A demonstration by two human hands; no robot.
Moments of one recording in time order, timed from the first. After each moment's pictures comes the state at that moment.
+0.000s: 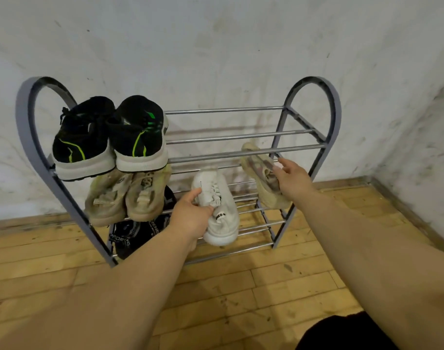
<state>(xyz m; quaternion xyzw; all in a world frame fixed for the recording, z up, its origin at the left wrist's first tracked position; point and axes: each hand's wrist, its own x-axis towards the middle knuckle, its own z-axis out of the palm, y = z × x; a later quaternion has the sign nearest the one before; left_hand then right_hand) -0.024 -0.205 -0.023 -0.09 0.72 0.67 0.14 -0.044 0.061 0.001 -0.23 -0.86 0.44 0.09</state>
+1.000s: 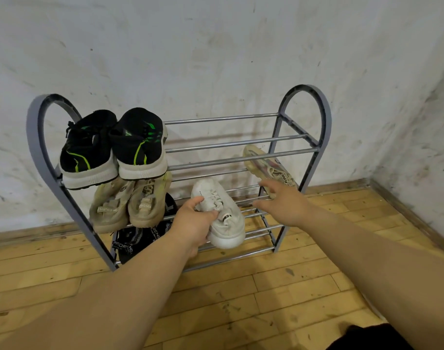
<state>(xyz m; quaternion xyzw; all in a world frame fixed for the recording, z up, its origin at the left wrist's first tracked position) -0.007 -0.200 -0.002 -0.12 0.66 0.71 0.20 0.014 0.030 0.029 -0.11 -0.95 0.30 -0.04</state>
